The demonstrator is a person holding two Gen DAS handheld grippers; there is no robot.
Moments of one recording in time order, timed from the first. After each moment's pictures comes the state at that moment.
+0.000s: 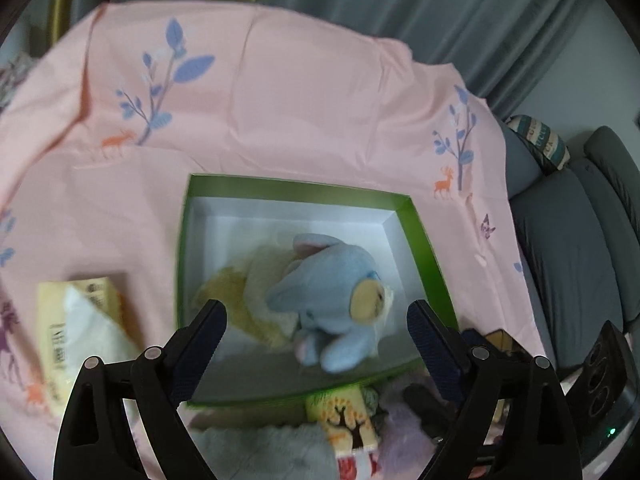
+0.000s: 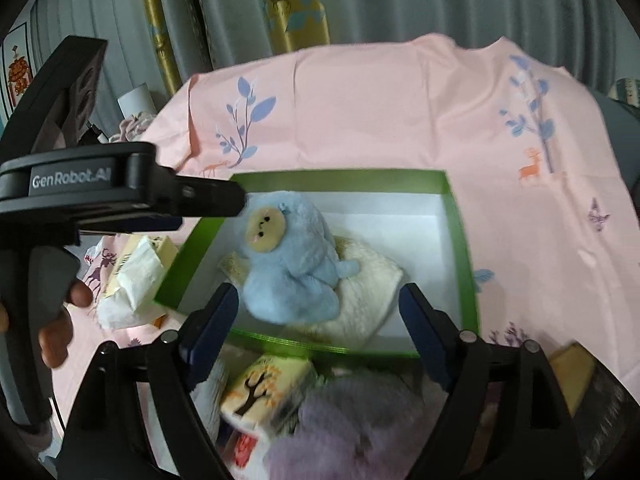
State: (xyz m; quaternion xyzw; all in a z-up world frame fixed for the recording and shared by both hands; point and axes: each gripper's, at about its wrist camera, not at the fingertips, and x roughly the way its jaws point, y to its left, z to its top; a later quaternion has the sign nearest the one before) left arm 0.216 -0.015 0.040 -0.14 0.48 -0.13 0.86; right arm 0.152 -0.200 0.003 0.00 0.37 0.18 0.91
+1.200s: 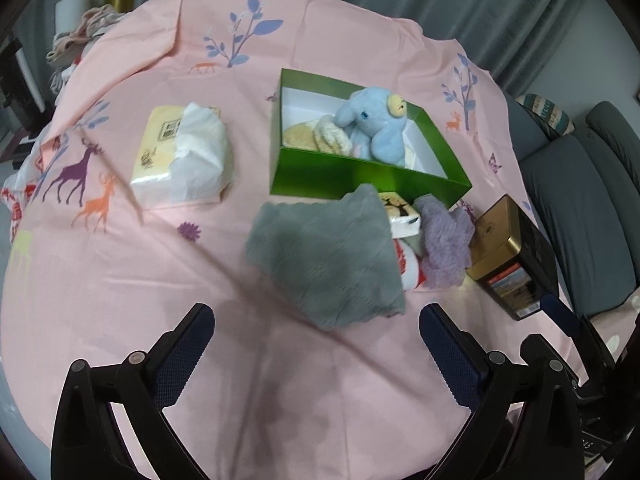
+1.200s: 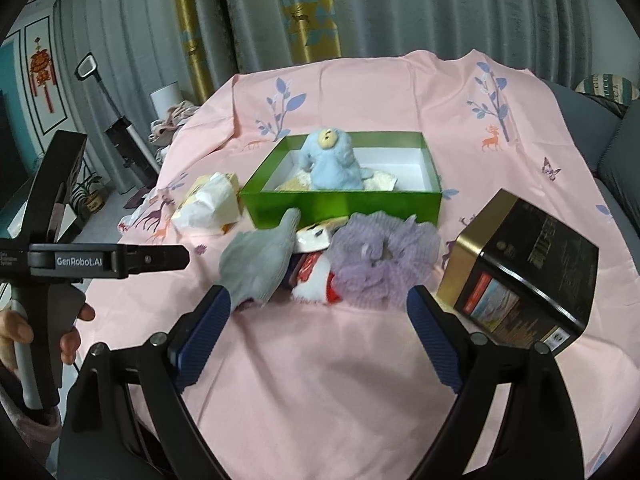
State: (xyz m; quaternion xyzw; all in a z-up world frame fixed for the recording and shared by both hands) left arm 0.017 0.021 0.006 -0.13 0.49 -0.08 0.86; right arm -0.024 -0.220 0.002 0.00 0.35 0.19 0.92
